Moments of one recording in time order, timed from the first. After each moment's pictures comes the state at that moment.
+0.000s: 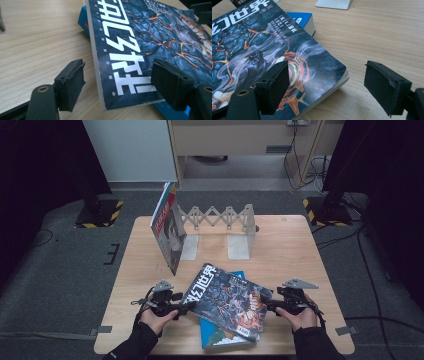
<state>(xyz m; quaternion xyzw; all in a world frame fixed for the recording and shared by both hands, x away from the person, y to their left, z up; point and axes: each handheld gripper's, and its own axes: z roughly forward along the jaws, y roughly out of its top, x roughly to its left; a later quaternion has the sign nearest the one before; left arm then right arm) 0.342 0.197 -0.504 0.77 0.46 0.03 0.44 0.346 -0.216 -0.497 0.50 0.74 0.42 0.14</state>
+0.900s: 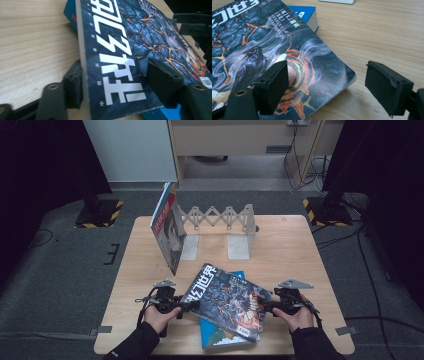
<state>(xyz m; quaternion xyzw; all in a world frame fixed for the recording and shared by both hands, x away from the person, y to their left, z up) 0.350 0.194 -0.504 0.74 0.49 -0.05 0.45 0.349 -0.209 -0.504 0.50 0.75 0.41 0.13</state>
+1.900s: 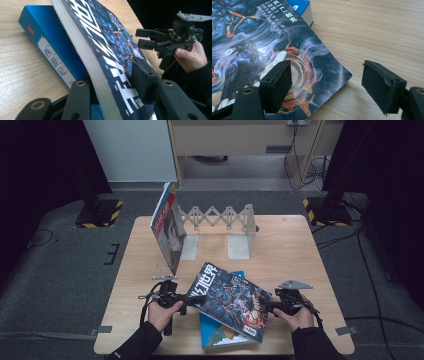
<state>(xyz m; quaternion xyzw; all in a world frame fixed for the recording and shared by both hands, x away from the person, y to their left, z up) 0.354 0.179 -0.481 0.71 0.48 -0.13 0.50 0.350 -0.212 -0.508 0.50 0.76 0.39 0.14</state>
